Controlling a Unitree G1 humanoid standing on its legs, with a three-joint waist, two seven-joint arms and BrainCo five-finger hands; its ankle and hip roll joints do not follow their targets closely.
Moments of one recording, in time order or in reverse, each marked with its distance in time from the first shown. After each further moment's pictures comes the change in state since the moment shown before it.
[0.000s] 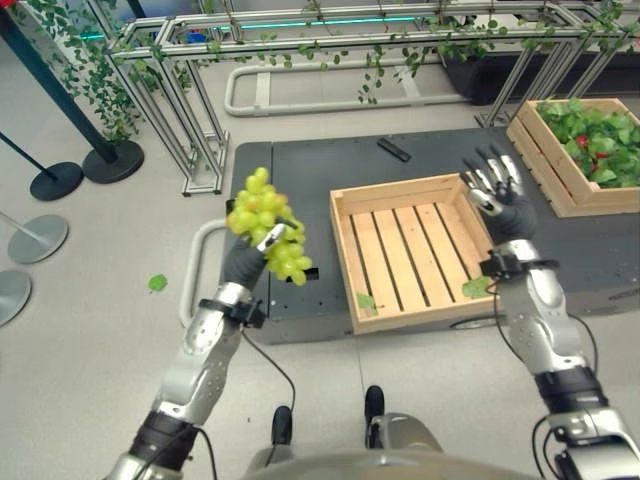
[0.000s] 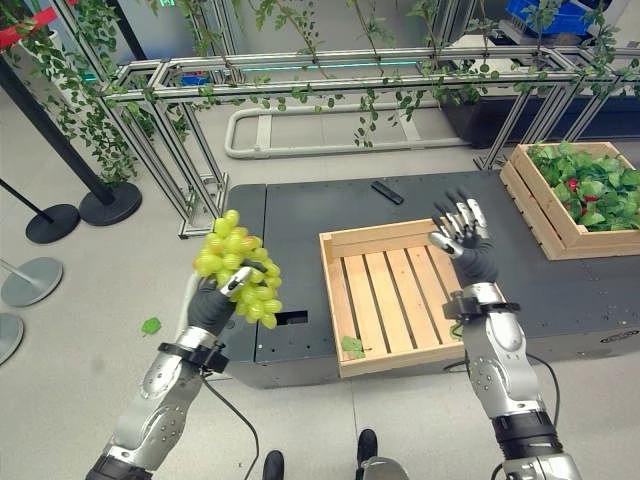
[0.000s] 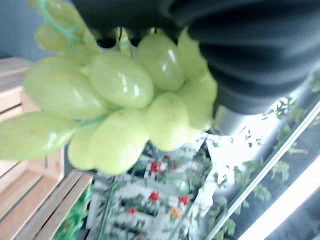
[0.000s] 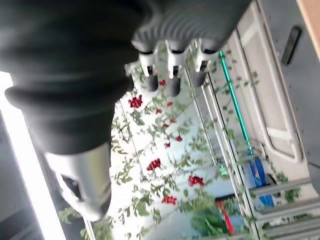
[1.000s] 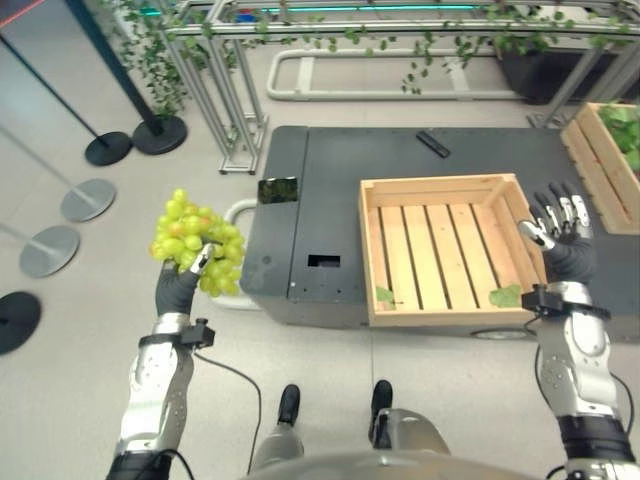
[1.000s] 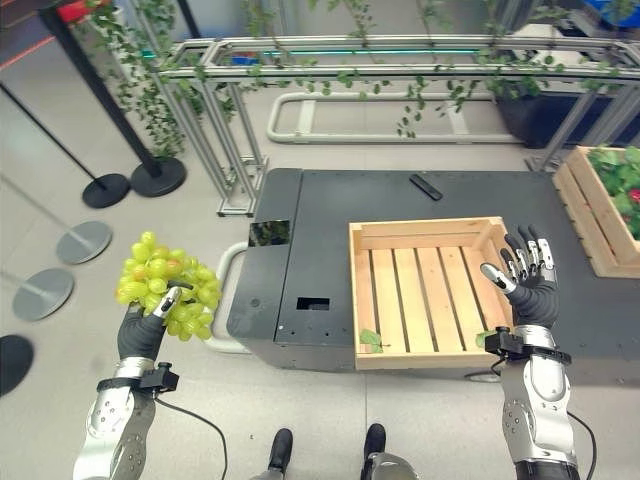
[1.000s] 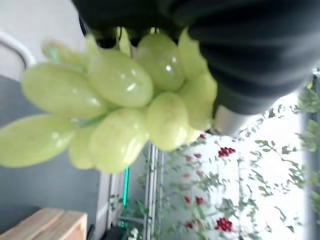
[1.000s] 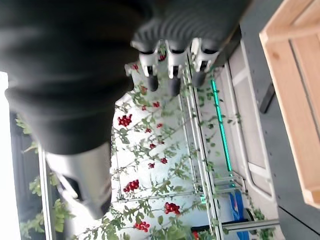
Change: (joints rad) left arm 0.148 -0.030 0.215 0.089 0.209 -0.099 0.063; right arm 0.145 0.089 -0.181 -0.011 -0.198 -0.065 -0.062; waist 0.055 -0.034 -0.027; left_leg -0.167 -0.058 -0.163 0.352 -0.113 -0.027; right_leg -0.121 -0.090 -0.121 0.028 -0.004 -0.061
